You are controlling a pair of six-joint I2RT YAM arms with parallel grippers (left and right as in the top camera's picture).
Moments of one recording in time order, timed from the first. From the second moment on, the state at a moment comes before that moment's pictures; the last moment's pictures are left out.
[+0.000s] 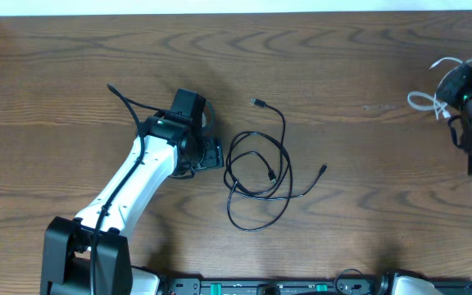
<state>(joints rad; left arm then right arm) -0.30 1.56 1.05 -0.85 0.16 -0.44 -0.20 1.30 1.30 -0.67 0.17 0.38</state>
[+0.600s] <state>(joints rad) -0.30 1.56 1.05 -0.88 0.16 -0.44 -0.60 1.54 1.30 -0.78 0.19 0.38</state>
